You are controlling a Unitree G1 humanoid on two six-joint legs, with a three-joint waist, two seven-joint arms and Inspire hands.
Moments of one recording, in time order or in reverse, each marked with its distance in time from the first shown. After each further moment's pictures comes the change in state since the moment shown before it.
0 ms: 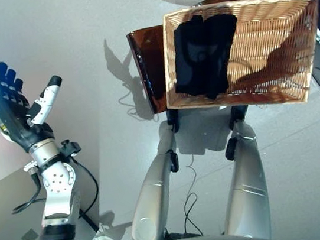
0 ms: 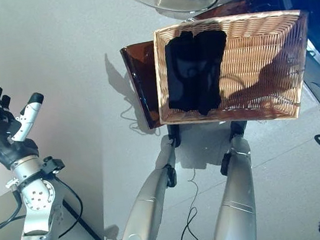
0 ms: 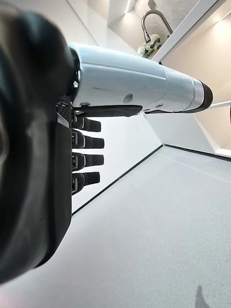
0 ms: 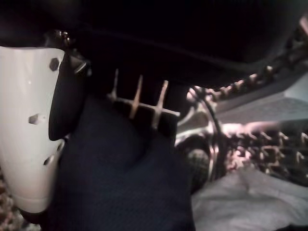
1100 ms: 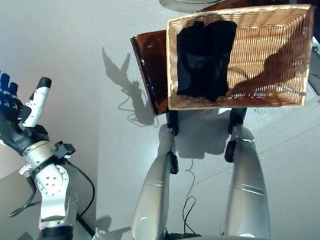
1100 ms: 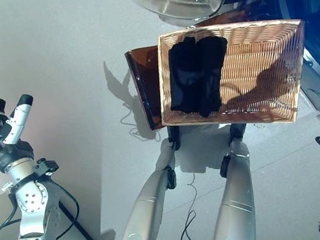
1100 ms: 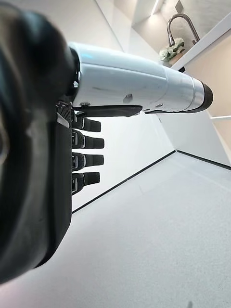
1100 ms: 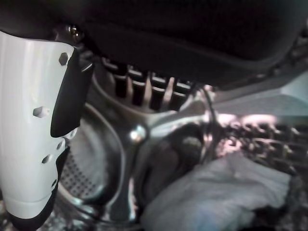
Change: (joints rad) left arm 0.014 0.000 0.037 0.001 -0.089 -0.014 -0.039; right arm 0.047 0.019 -0.048 0.101 0.073 -0.022 0.134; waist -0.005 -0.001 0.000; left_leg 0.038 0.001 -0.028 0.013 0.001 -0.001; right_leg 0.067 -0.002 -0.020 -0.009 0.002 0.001
